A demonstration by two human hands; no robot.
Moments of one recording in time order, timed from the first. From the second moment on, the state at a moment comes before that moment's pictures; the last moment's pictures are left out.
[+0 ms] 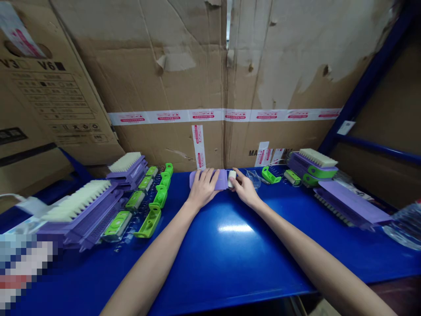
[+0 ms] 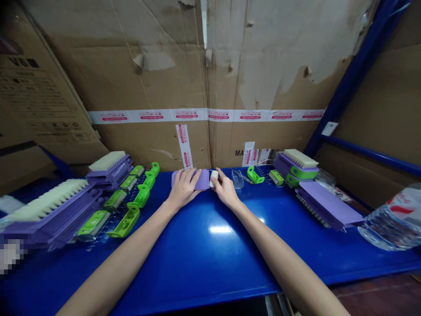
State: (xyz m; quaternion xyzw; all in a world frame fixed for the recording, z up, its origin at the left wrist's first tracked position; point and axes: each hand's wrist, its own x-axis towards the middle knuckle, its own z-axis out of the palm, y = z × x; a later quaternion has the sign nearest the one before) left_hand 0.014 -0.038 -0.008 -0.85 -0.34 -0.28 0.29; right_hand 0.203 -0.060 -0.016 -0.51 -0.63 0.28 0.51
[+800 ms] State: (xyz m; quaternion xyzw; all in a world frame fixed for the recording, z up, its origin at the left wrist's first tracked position) left_hand 0.012 -0.037 -0.011 -0.82 -0.32 -0.33 0.33; right_hand 0.197 -0.070 -0.009 -0.49 -0.62 0.33 0.52
